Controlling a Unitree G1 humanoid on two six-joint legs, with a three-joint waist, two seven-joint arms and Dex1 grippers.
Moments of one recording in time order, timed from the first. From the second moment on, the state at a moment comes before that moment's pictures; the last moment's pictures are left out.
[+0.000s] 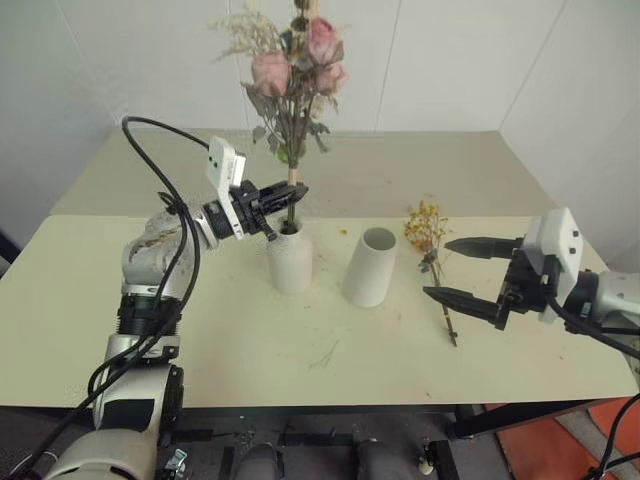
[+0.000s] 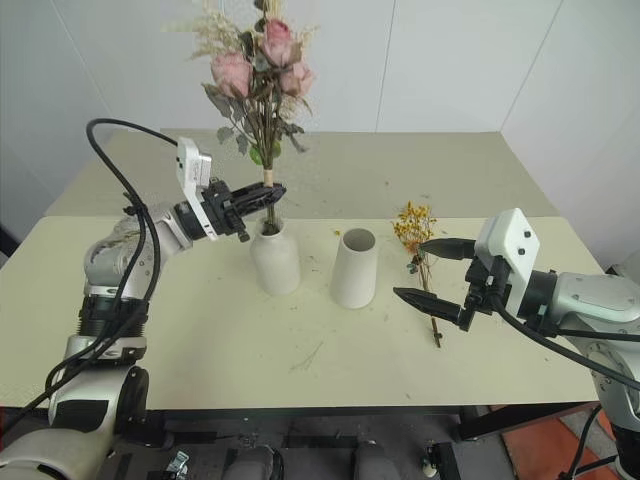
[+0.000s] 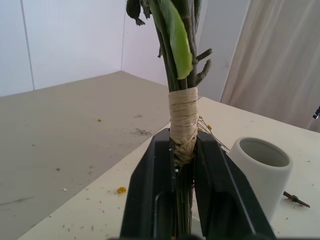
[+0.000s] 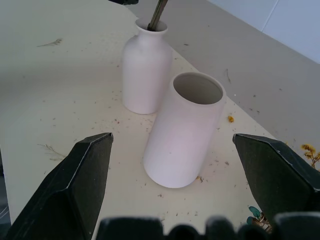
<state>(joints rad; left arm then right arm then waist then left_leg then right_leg) -0.83 0.46 0.09 0.22 -0.51 0.57 -0.92 -0.20 -0.93 -0.30 -0.48 0.68 0.58 0.92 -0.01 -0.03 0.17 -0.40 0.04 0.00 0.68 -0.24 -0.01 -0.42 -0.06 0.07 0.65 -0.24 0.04</state>
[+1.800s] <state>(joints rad) -0.26 0.99 0.38 -0.44 -0.94 0.85 -1.13 -0.82 -0.76 0.24 0.22 0.33 1.27 0.56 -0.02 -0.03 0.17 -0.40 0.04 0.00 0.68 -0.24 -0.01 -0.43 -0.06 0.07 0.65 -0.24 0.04</state>
